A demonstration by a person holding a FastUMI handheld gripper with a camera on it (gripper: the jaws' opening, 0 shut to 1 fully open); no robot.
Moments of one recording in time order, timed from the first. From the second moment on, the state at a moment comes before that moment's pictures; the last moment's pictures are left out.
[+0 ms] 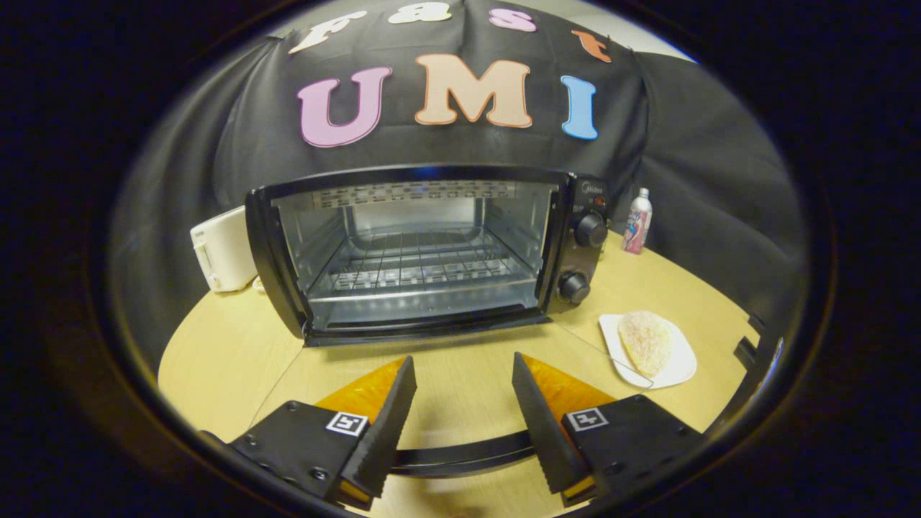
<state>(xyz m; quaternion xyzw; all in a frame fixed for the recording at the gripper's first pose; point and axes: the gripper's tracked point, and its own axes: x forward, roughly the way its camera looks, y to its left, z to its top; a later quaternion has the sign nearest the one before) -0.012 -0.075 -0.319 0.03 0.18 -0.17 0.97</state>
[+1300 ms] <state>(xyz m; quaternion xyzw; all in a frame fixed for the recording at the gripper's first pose) -0.058 -0.221 -0.276 0.06 0.13 -0.30 0.94</state>
